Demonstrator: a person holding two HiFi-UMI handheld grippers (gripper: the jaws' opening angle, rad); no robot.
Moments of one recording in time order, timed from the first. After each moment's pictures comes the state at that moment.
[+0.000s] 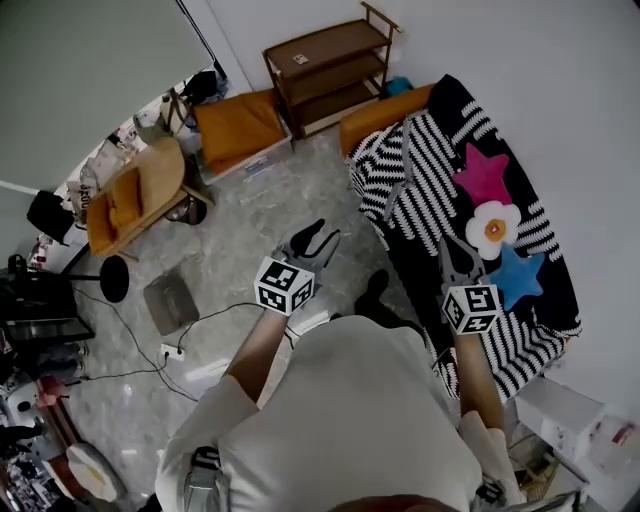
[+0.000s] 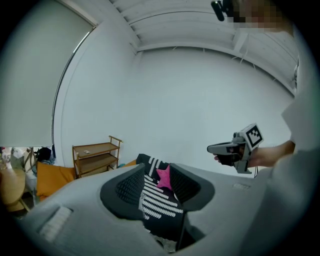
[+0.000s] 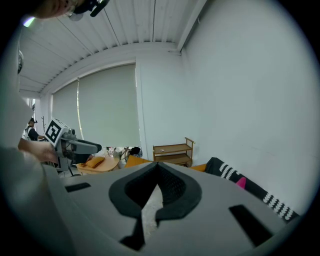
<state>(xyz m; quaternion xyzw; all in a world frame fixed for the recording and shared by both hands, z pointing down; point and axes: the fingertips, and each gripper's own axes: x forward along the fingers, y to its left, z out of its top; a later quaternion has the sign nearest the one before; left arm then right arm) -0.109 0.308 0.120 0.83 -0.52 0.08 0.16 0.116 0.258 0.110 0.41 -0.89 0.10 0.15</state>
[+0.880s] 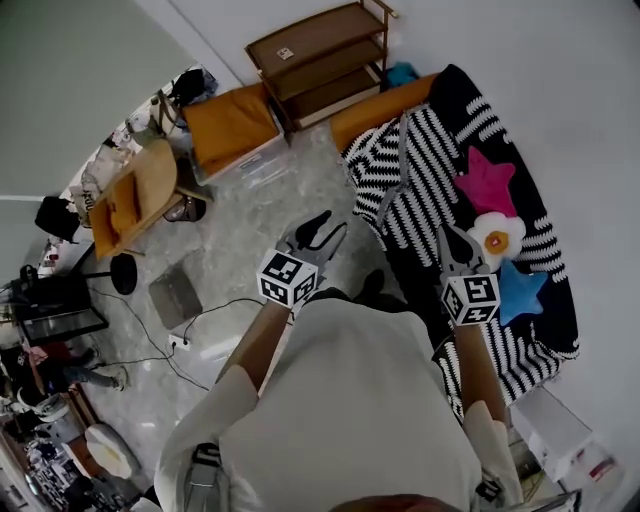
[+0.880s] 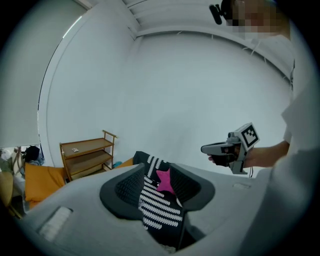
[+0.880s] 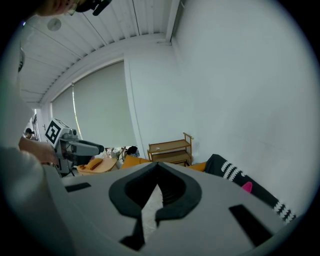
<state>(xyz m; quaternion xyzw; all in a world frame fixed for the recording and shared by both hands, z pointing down) -0.039 0.129 0.149 0.83 -0.51 0.10 0.18 0.161 0.073 0.151 0.38 -0.90 0.15 0.15</state>
